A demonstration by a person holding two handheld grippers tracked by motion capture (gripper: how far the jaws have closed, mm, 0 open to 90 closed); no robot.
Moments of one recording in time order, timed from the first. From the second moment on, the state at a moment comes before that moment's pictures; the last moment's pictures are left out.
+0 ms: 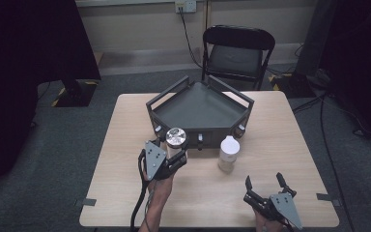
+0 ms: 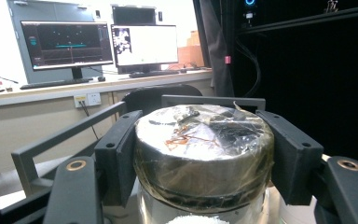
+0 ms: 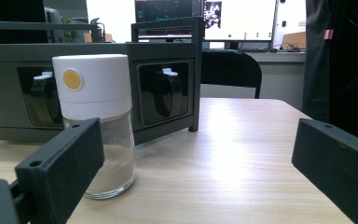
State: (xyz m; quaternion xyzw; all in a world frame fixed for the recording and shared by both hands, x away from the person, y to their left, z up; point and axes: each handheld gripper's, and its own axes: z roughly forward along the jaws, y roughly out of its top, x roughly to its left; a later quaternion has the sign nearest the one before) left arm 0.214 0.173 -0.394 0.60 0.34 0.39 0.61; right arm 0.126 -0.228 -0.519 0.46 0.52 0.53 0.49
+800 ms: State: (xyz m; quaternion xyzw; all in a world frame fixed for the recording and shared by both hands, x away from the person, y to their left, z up) left arm 0.277 0.139 -0.361 0.58 0.39 0.42 0.57; right arm 0.126 -0.231 -0.519 0.46 0.52 0.53 0.48
